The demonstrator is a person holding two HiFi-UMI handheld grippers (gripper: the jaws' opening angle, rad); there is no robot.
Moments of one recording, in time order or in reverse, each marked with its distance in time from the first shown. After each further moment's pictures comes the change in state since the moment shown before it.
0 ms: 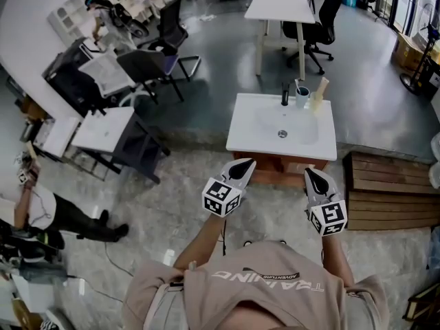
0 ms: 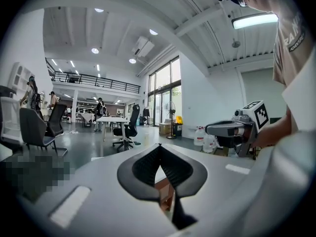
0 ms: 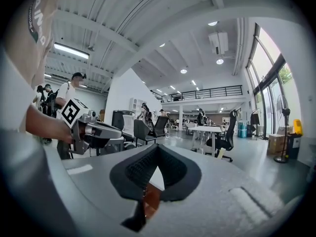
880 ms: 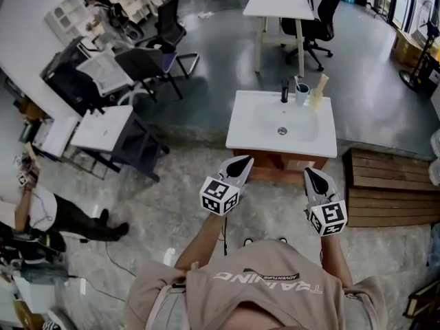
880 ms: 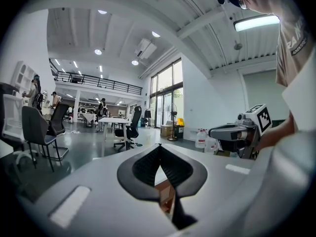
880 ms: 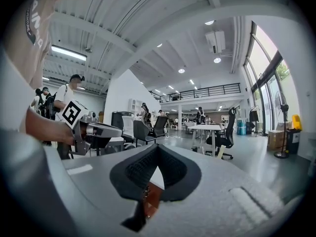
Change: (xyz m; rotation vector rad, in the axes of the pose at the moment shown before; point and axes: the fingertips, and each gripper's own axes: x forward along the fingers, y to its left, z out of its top) left arm -0.005 0.009 0.006 -0.014 -0.024 0.015; right arm -0.001 0.005 0.000 0.038 -0.008 -0.008
